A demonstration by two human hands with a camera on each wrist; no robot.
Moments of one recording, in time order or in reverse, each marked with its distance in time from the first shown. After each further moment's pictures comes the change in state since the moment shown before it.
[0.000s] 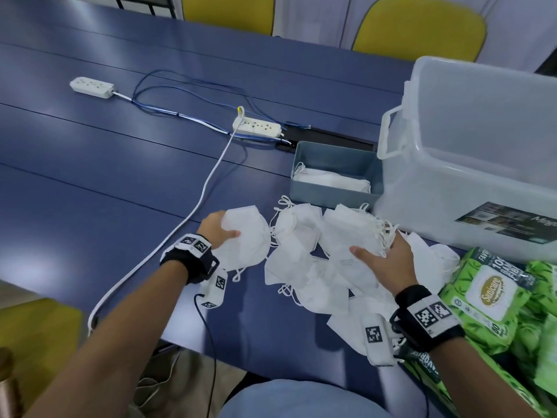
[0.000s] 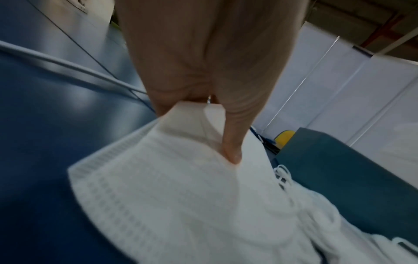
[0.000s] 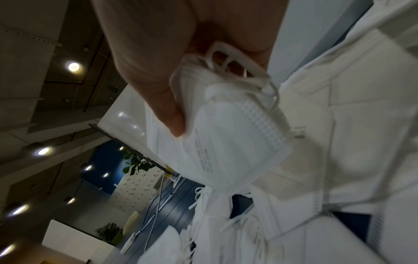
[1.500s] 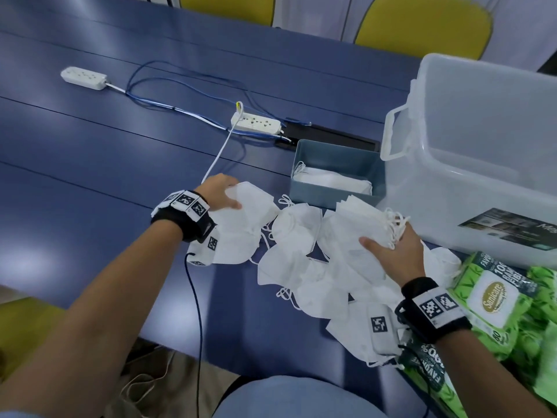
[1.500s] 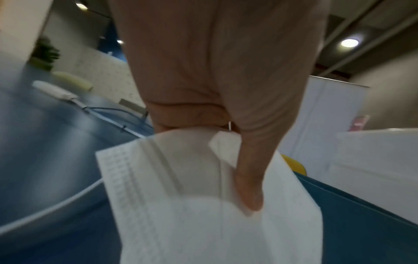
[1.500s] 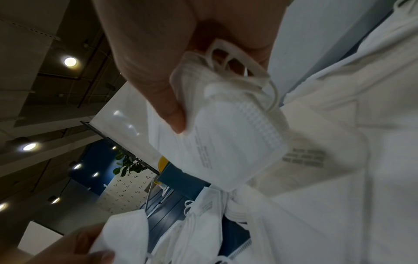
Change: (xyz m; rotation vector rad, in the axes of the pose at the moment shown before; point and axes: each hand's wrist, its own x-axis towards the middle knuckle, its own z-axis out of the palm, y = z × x) left_hand 0.043 0.046 -0.057 0.234 -0.089 0.199; right_hand 0.028 -0.001 -0.006 -0.122 0.075 -0.015
